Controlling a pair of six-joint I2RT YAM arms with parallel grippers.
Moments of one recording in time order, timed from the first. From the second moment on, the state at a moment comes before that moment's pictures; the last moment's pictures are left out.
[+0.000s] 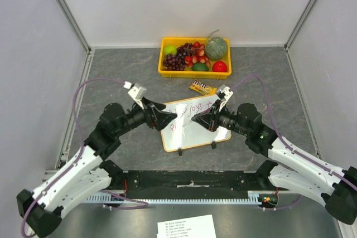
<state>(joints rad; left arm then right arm) -0.61 0.63 0.57 0.00 0.29 -0.46 0.77 0.89 0.56 0.20 -0.26 0.40</state>
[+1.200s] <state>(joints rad) -0.78 0.99 0.73 0.08 0.72 -0.28 0.71 0.84 0.60 0.28 -0.55 0.56</state>
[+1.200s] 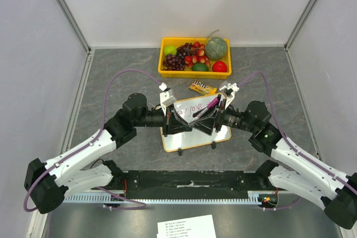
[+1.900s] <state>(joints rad) -0.78 0.97 0.74 0.04 0.76 -0.27 0.72 0.88 0.60 0.37 -0.63 0.62</state>
